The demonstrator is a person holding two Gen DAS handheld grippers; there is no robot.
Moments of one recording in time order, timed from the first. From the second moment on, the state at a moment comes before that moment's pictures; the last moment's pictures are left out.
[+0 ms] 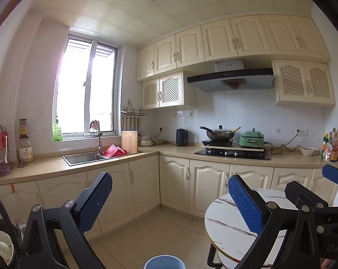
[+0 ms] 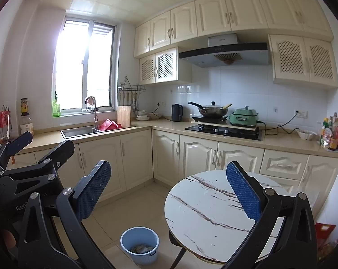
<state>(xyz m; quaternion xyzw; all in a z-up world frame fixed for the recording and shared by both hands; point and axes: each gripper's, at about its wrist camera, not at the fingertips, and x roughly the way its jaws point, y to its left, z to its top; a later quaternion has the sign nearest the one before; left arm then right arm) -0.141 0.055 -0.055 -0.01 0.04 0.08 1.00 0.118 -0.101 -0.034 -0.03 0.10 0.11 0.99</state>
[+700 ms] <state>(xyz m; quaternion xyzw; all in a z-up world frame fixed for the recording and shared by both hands) -0.135 0.070 -0.044 -0.01 0.04 0.07 1.00 0.120 -0.102 -0.035 -0.03 0.11 0.11 0.99</state>
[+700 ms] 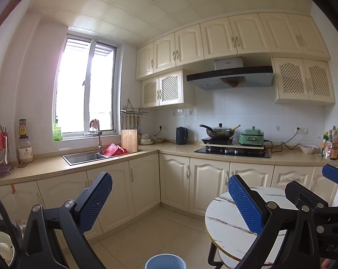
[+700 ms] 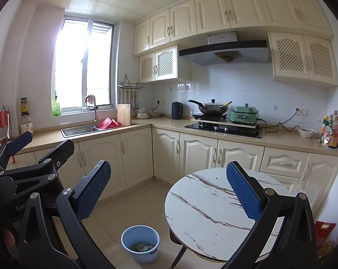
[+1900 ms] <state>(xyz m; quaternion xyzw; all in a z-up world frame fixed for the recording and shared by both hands) -0.132 0.090 -0.041 -0.01 0.04 0.07 1.00 0.121 -0.106 -0.037 -0.03 0.11 0.11 0.99</state>
